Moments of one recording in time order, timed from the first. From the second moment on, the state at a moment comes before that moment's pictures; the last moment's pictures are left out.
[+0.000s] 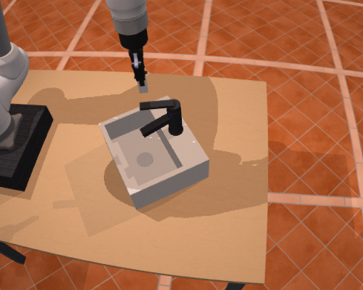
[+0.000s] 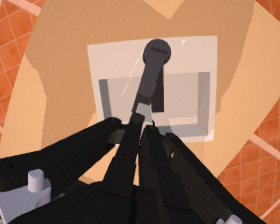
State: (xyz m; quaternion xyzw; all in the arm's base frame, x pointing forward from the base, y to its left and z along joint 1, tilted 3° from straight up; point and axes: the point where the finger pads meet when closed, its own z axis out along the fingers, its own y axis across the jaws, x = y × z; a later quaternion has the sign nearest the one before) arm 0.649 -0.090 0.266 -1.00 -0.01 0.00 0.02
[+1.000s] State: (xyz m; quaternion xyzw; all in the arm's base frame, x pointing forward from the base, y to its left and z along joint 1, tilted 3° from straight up) arm 0.649 -0.090 0.266 -1.00 -0.01 0.00 0.02
